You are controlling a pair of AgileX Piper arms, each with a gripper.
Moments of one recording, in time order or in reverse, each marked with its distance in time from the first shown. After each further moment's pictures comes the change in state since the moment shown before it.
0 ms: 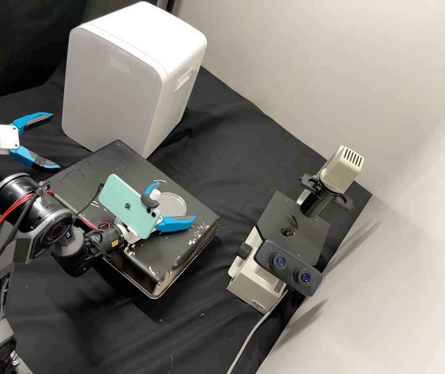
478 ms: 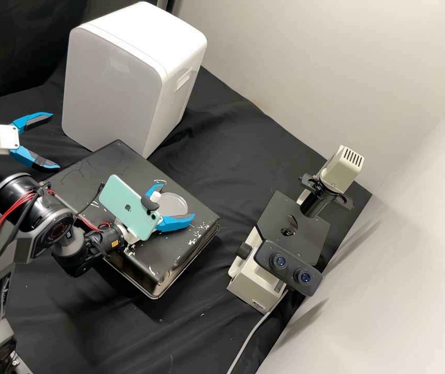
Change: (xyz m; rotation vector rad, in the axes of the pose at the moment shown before) left arm 0.000 0.000 0.000 0.000 0.000 0.000; right arm 0.000 -0.001 0.001 0.028 -0.001 -0.004
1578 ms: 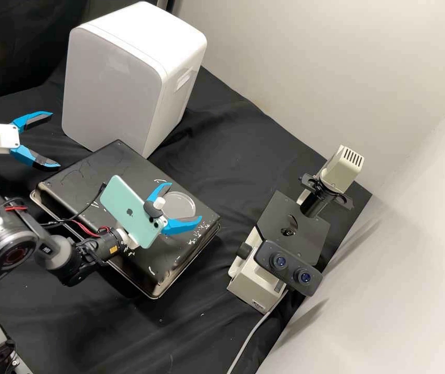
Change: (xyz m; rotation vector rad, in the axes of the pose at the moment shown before) left arm 0.001 0.000 -0.001 -0.005 0.012 0.000; right arm -0.034 0.049 -0.006 0.065 0.037 0.121
